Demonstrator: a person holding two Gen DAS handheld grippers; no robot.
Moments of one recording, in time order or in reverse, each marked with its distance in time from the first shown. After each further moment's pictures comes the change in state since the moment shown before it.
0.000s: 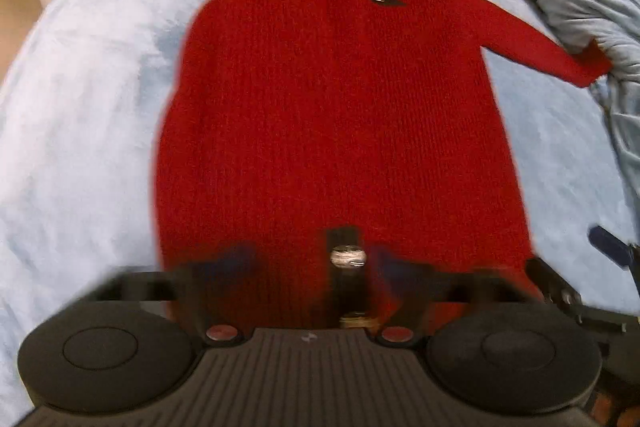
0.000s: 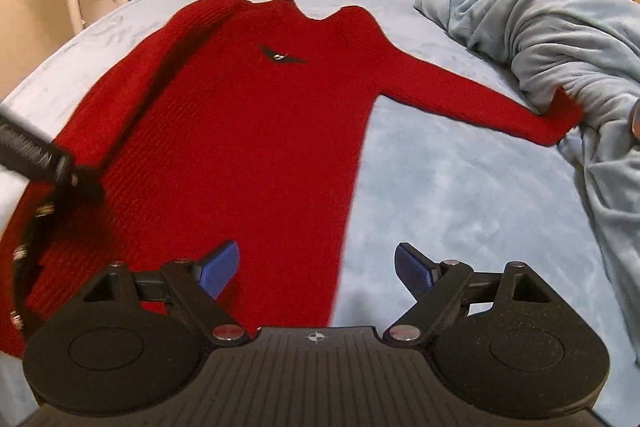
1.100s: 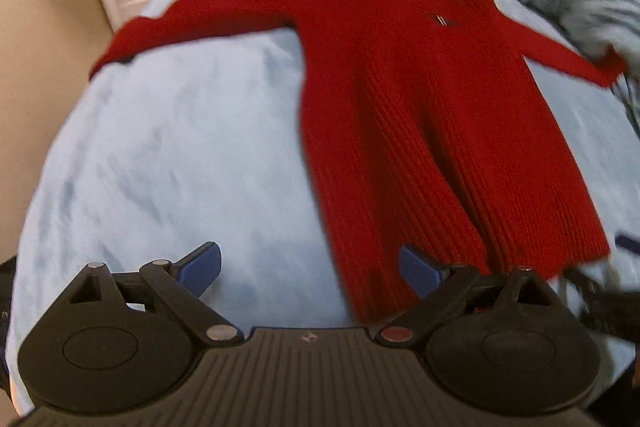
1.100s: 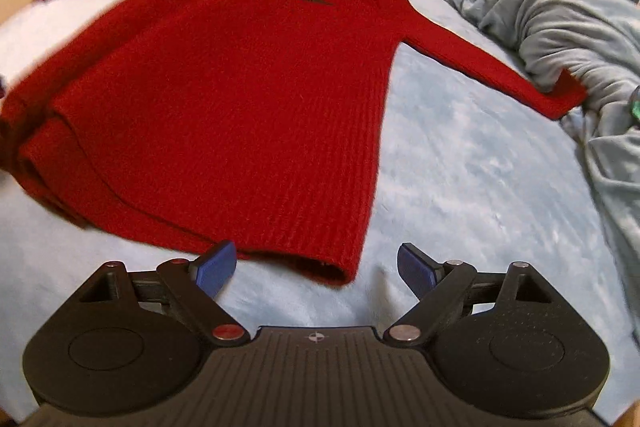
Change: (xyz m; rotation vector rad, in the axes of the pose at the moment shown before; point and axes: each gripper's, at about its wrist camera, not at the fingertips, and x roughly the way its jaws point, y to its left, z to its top) left arm -0.036 0.063 -0.110 0.006 -0.165 0.107; right arm 0.010 0.018 -0.068 -0.105 0.071 -0.069
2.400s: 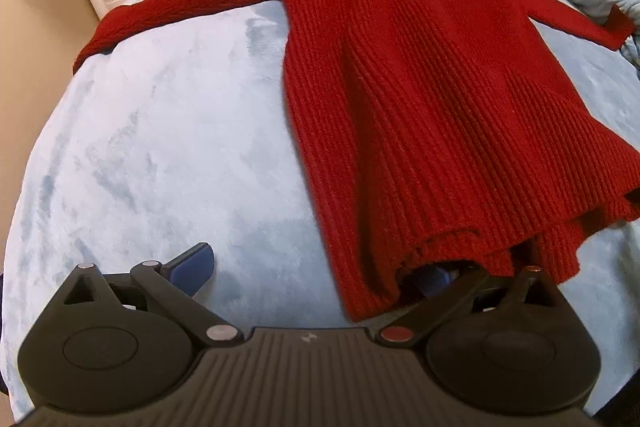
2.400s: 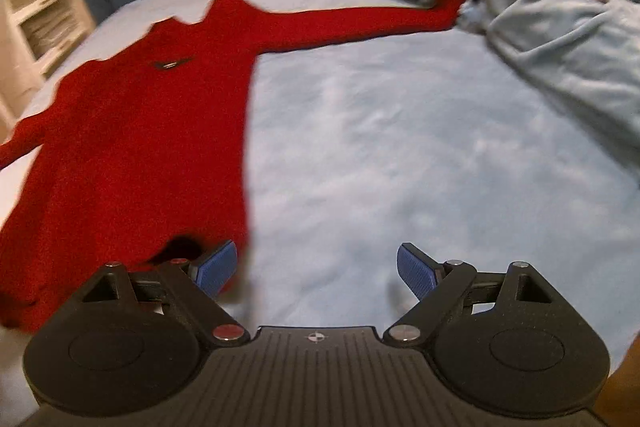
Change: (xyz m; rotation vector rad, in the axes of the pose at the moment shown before) left arm 0.032 -0.002 -0.007 0.055 0.037 0.039; right arm -0.022 -0.108 -0.024 0.528 -0.035 0.060
